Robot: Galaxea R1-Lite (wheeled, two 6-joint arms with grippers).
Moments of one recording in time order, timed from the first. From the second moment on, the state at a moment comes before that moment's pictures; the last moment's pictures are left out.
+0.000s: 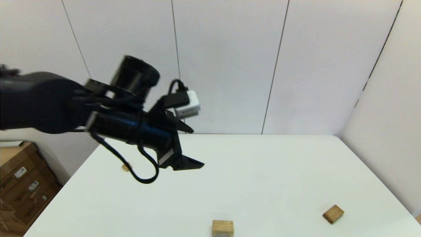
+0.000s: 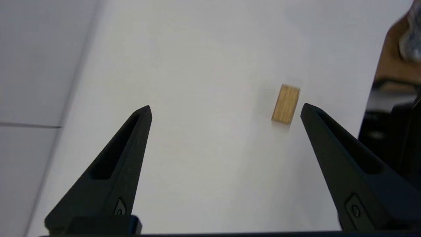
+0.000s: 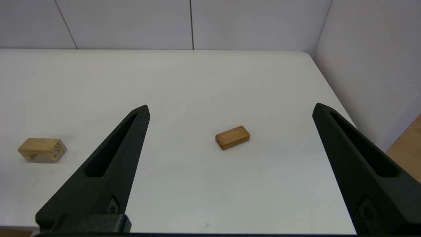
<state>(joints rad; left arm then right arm) -0.56 1.74 -1.32 0.34 -0.39 0.62 0.00 0.00 -0.03 0.06 0.00 0.00</state>
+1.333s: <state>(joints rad) 0.00 0.11 -0.37 0.34 -0.18 0.15 0.00 0.00 -0.03 0.06 0.00 0.00</state>
